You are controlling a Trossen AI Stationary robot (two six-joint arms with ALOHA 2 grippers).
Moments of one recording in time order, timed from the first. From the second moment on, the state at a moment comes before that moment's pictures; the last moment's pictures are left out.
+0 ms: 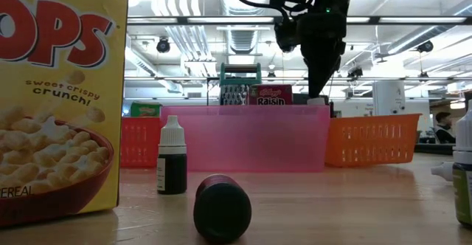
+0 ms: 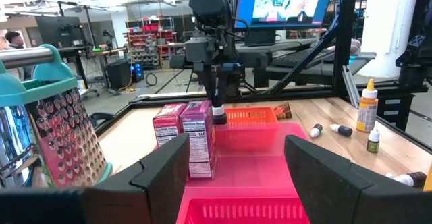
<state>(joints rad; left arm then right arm) -0.20 0.08 0.01 0.05 -0.25 0.07 -0.05 1.66 1.28 -0.95 0.04 0.34</state>
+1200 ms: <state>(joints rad) -0.20 0.08 0.01 0.05 -0.25 0.07 -0.06 1.33 1.27 -1.16 0.24 0.48</state>
